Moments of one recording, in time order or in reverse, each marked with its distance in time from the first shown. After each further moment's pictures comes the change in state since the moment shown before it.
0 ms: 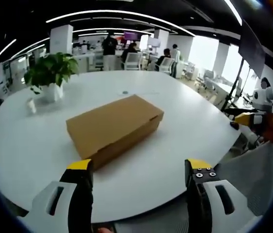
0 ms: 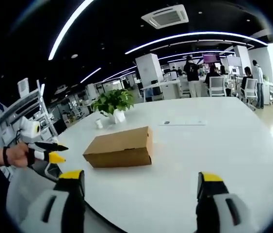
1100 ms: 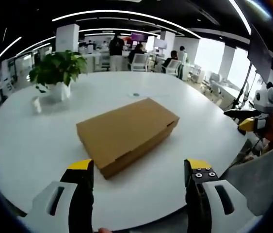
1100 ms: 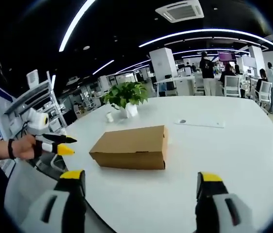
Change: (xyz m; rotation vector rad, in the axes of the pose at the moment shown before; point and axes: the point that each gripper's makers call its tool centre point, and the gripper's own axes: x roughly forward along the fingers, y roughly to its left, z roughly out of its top) left arm 0.016 0.046 0.013 -0.029 -0.012 0.043; right arm 0.056 0.024 0.011 -0.059 0.061 0.111
